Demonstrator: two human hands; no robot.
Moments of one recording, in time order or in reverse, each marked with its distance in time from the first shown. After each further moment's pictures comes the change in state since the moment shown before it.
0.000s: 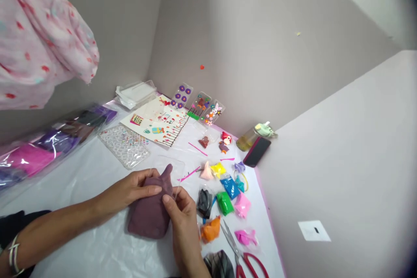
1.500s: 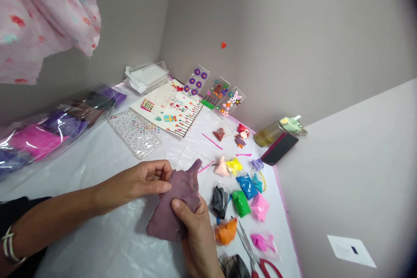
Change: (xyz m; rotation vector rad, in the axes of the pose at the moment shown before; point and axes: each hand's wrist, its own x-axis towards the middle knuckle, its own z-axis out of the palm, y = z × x) left_hand 0.000 0.013 -0.010 -0.023 -0.119 -0.024; right_hand -0.006 0.000 0.006 0.212 0.070 0.258
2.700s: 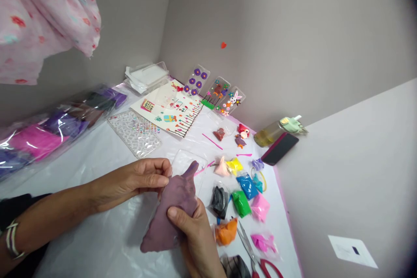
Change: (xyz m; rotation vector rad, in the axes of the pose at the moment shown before) left_hand -0.005 0.012 0.000 -0.241 -0.044 -0.081; right_hand -0.005 -0.004 0.005 0.043 -0.082 0.057
